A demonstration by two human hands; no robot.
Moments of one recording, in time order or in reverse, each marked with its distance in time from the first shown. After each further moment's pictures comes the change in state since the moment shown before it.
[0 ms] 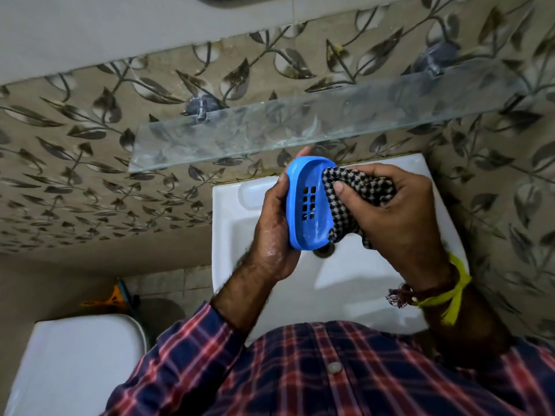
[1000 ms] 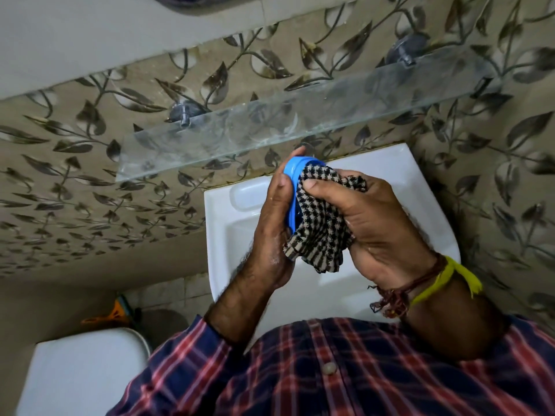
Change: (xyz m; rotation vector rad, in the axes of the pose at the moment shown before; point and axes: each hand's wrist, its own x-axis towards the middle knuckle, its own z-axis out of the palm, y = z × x) left_hand -0.025 0.000 0.015 0.206 -0.080 0.105; right_hand -0.019 -0.045 0.011 0.712 -0.091 0.598
